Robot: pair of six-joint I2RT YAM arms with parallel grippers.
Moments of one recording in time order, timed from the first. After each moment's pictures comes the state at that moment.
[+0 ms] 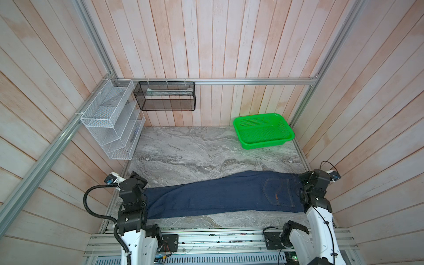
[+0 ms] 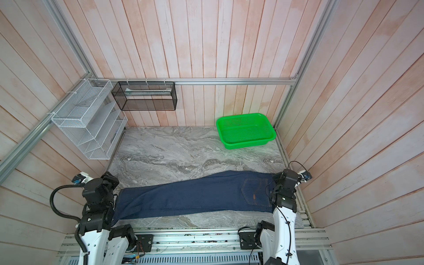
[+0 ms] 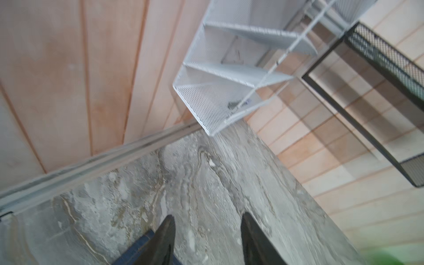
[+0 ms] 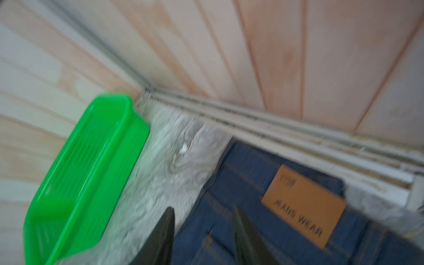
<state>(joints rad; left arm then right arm) 0.21 0.53 0.55 -0.43 -0.23 -0.65 -0.24 0.76 0.47 -0.28 0.16 0.80</state>
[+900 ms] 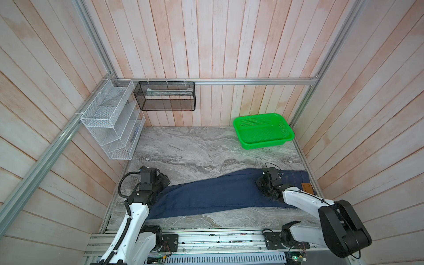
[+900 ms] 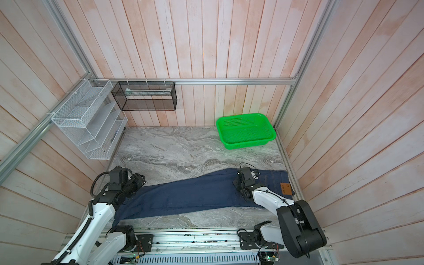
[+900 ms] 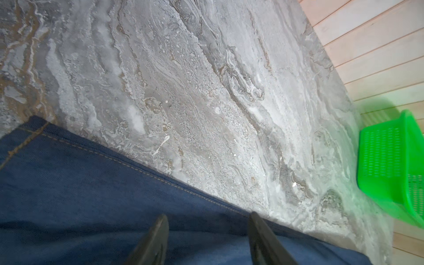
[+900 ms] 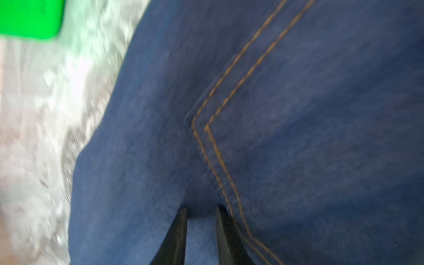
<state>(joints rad) -0.02 0.90 0.56 -0.50 0.03 -0.74 0.29 1.31 0.45 -0.07 0.08 1.18</state>
